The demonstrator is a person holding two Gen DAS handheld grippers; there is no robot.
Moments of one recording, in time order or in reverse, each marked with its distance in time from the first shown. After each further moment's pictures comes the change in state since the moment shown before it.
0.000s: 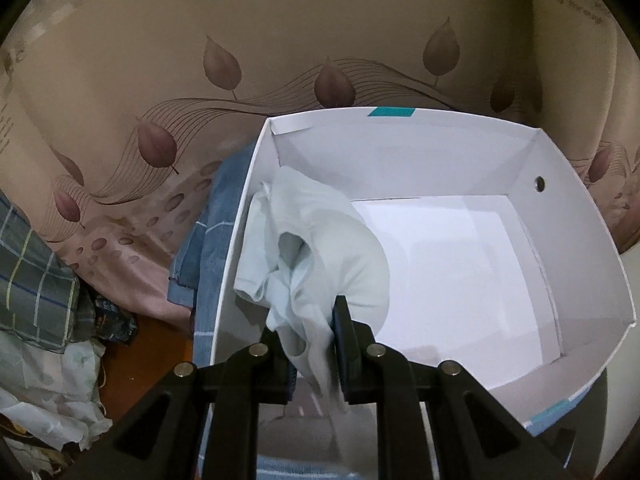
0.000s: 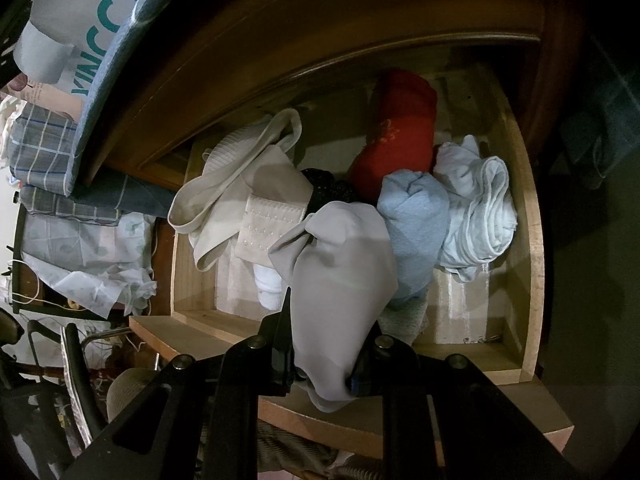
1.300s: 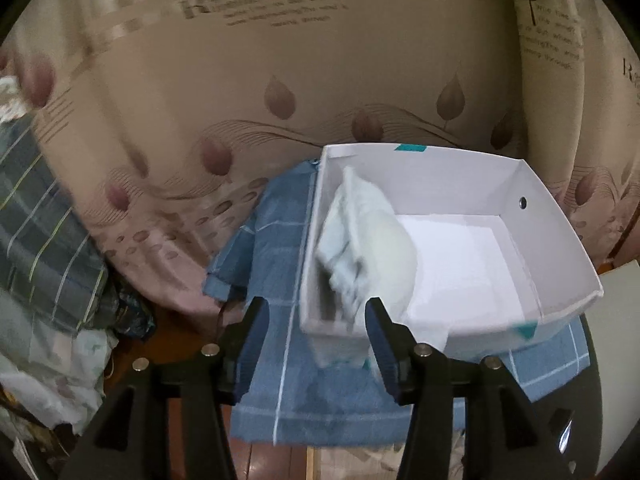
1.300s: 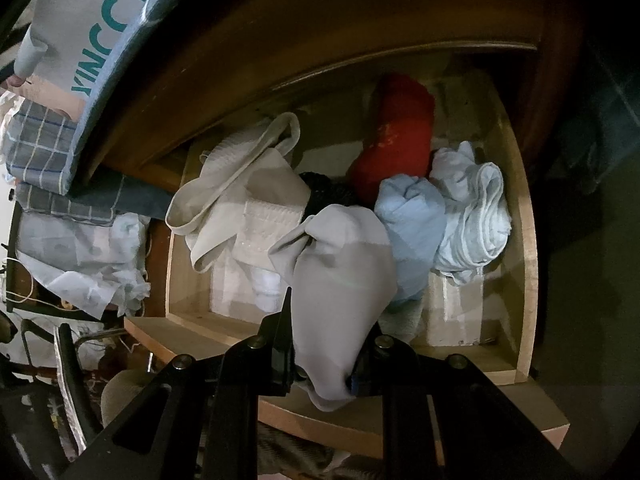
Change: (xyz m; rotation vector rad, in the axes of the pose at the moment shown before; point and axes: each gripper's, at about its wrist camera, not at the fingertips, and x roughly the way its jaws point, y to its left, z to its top) left arm -0.083 0.038 -0.065 -0.097 -0.154 0.044; right arm -0.001 0.005 -0.003 -0.020 -0.026 -0.037
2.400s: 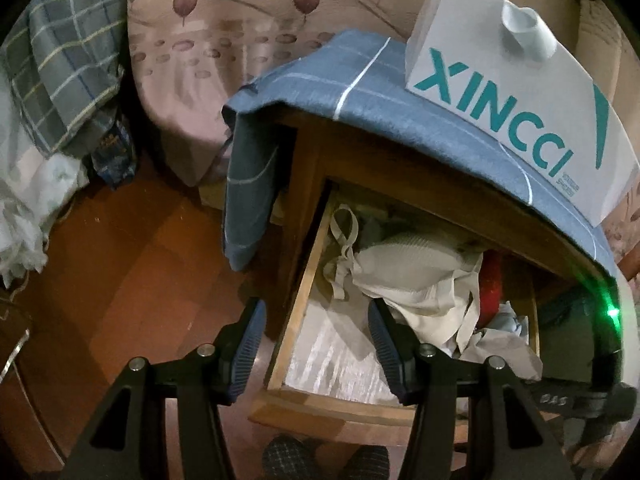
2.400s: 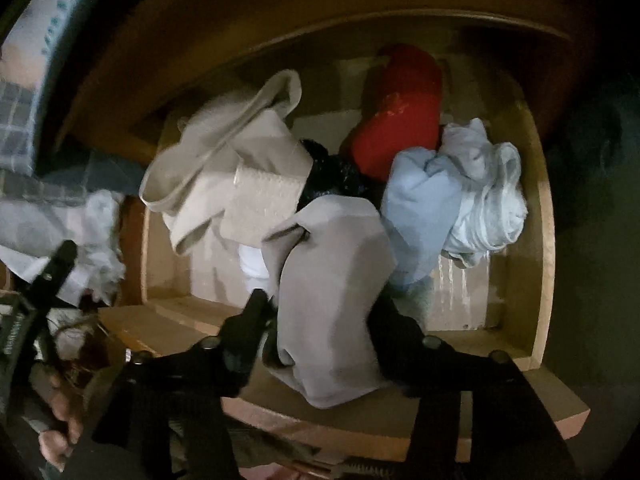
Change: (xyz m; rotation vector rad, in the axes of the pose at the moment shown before) left arm 0.056 0.042 -0.233 -0.367 0.153 -0.085; right arm 0.028 0.021 0.003 -0.026 0.127 -0.130
